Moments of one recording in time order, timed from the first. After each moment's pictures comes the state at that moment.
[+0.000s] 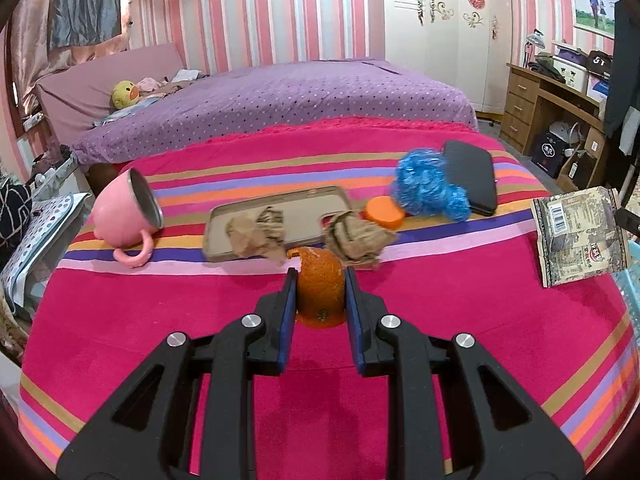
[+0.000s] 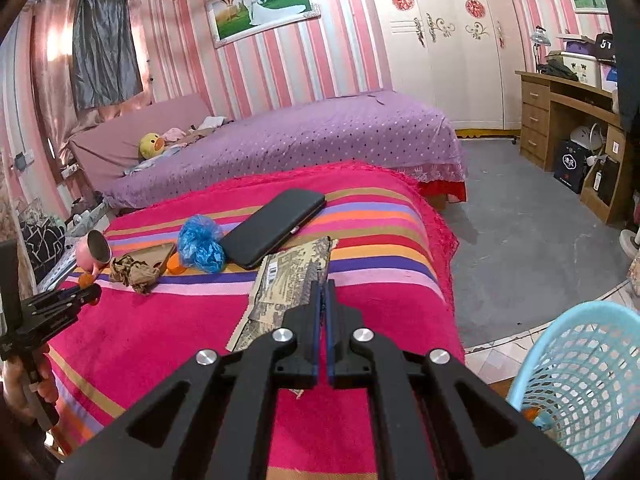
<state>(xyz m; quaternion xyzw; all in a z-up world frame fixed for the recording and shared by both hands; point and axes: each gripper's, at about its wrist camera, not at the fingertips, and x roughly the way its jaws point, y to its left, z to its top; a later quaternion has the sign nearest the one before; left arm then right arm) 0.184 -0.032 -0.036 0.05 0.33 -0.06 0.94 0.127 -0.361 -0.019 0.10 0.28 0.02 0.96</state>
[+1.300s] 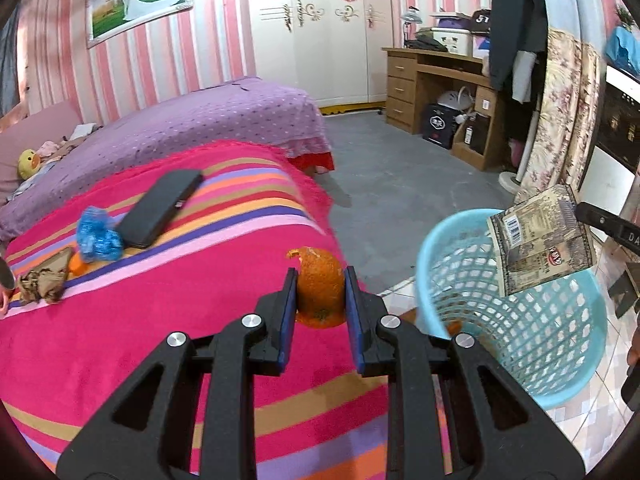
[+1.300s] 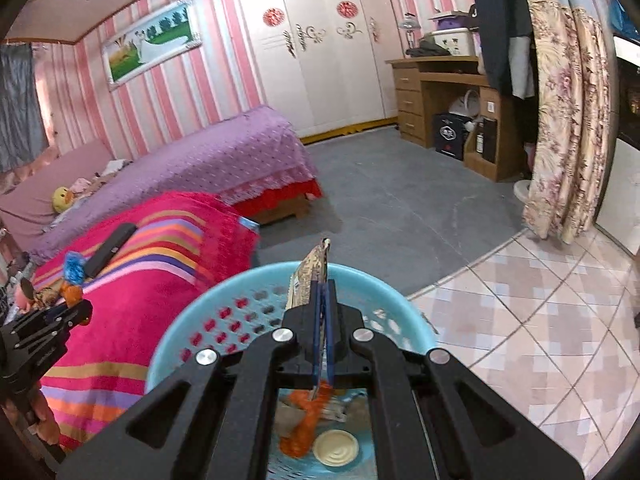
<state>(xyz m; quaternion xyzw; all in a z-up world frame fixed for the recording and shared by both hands) 0.079 -0.348 -0.037 0.11 0.30 -0.23 0.92 -0.019 -0.603 -0.035 0.16 0.27 -0.17 0.94</state>
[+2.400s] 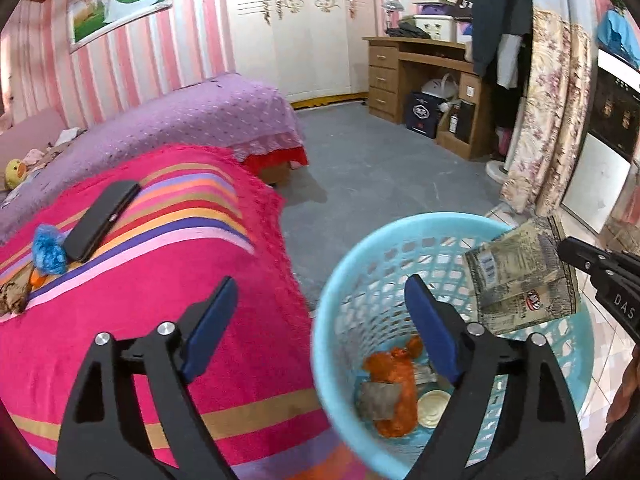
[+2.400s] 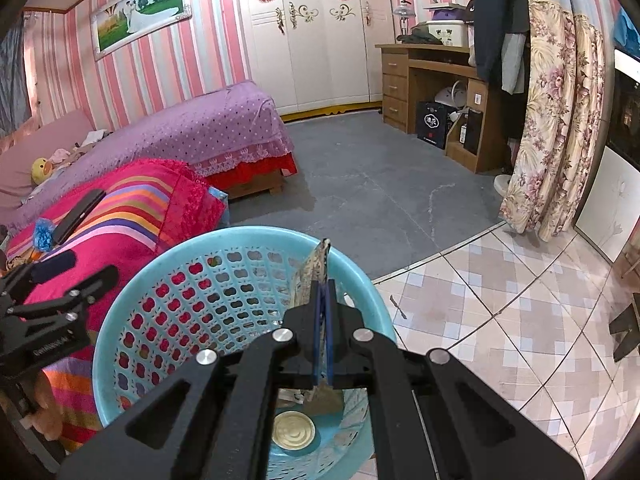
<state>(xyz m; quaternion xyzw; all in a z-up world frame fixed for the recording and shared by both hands) 0.076 -0.425 -0.046 0.12 0.31 -0.24 0.91 -0.021 -0.611 -0.058 0.13 0.31 -0.19 0.92</state>
